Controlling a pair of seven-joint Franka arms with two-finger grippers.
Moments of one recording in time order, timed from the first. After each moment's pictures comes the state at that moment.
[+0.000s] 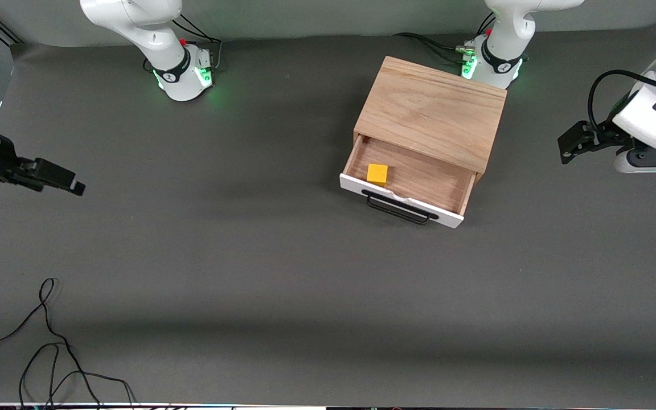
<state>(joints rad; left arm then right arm) -0.02 -0.02 -0.12 -1.60 0.05 1.58 -0.13 0.04 0.06 -0.04 -1.51 0.11 1.56 0.19</state>
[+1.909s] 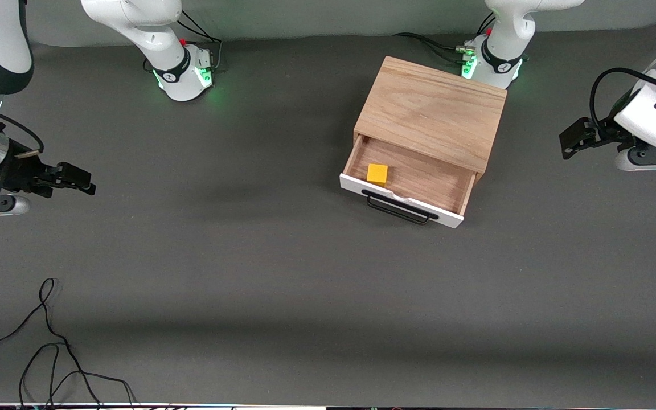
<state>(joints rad) -0.02 -0.03 -0.12 -1.60 0.05 1.54 -0.13 -0.06 0.04 0.06 -1.66 0.04 1.69 0.02</state>
